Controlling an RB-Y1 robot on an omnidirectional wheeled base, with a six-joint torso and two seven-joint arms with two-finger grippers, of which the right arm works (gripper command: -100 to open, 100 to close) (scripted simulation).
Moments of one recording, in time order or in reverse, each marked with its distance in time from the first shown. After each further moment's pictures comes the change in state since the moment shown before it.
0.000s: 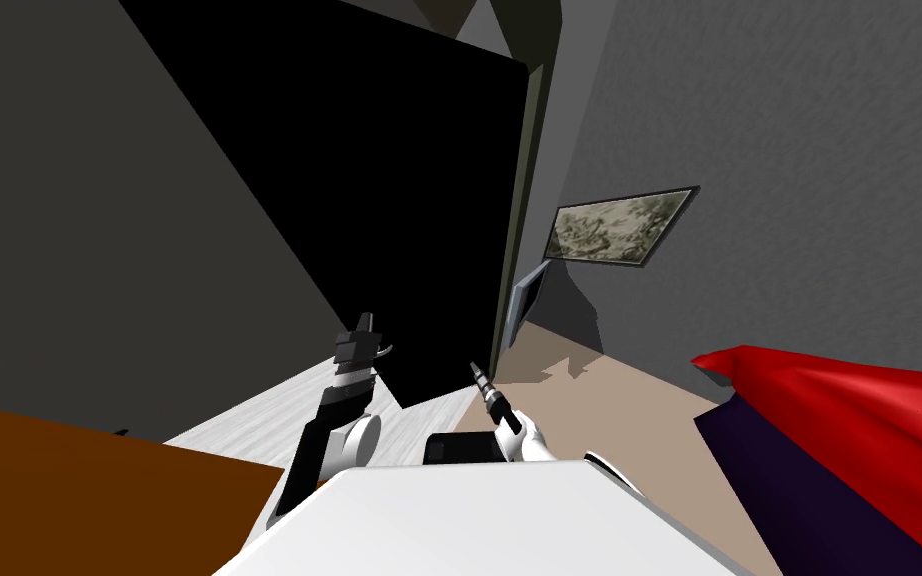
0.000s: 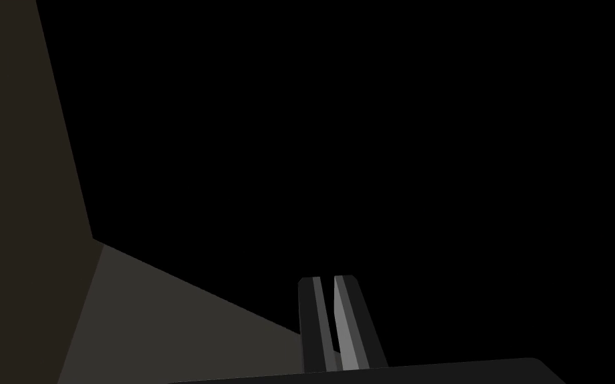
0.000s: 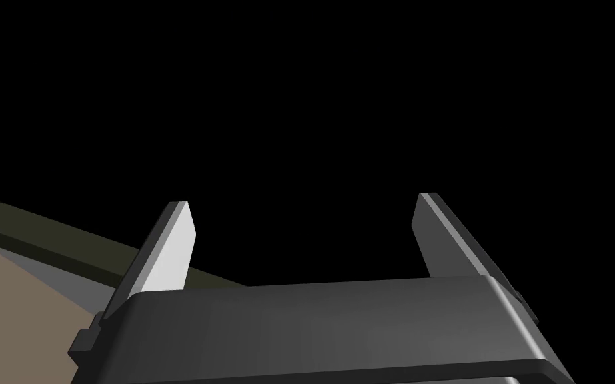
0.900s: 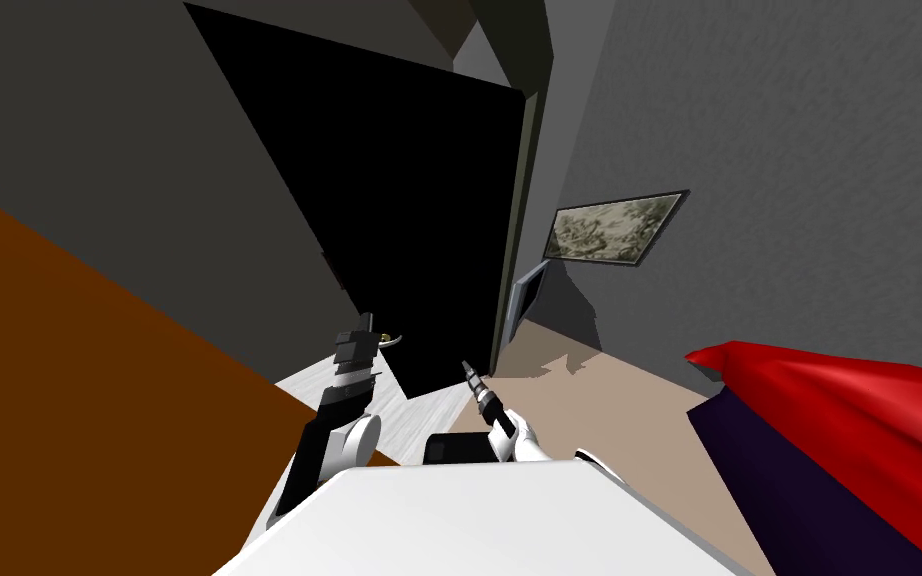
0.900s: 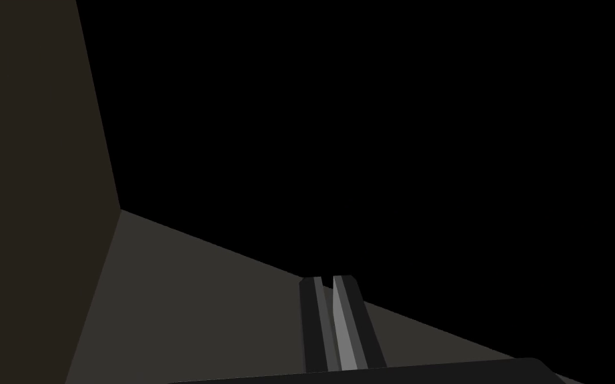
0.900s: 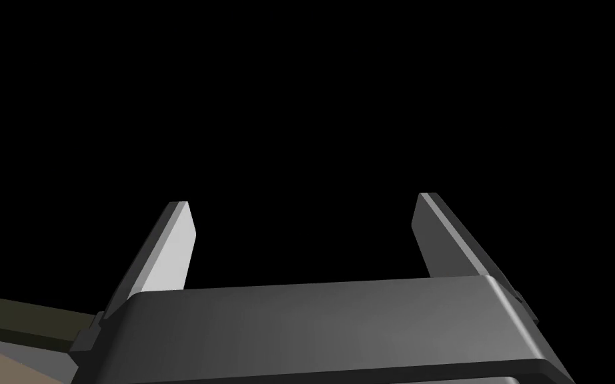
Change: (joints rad) arm -0.014 0.038 0.054 0.008 0.046 -0.108 -0.101
